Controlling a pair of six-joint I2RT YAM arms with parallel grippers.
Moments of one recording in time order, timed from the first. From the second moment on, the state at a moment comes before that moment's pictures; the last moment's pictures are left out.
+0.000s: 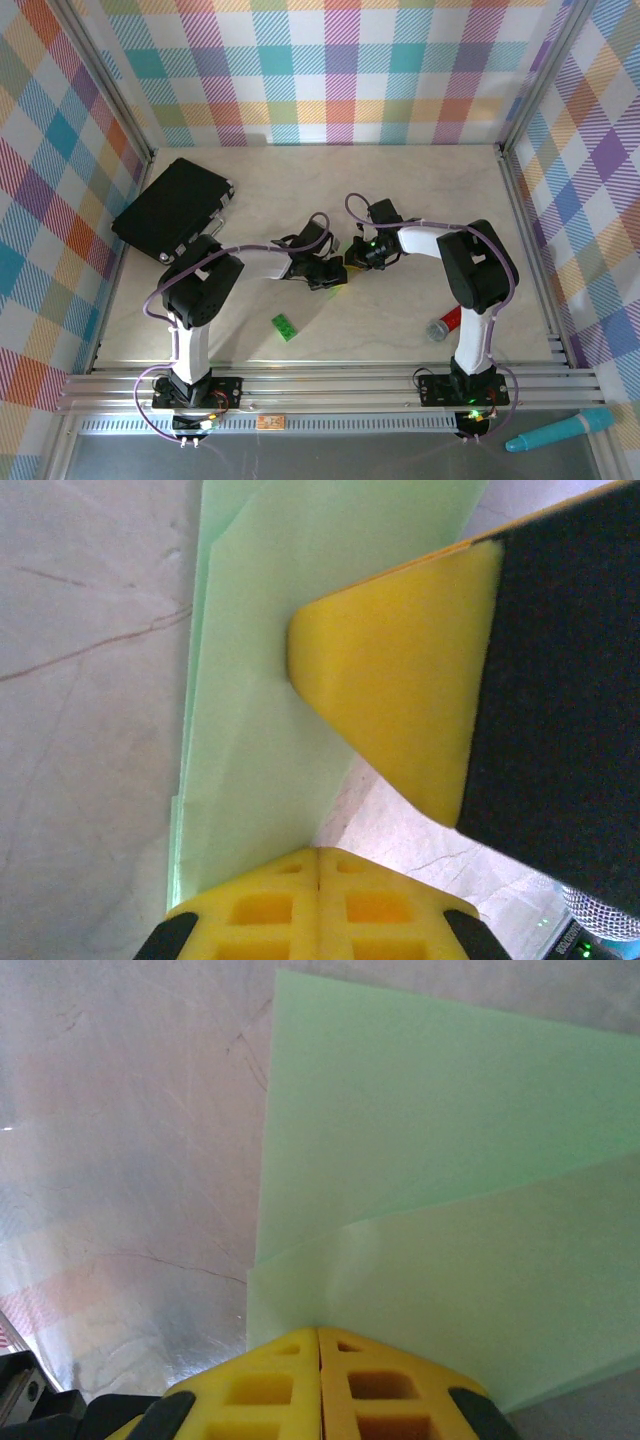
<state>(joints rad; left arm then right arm) -0.71 1.93 1.06 -0.11 0.45 -0.82 0.46 1.94 1.09 -0.31 -0.56 0.56</state>
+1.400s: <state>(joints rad) -0.72 1.67 1.01 -0.32 0.37 -0.81 0.45 1.97 1.14 -0.38 -0.58 0.56</state>
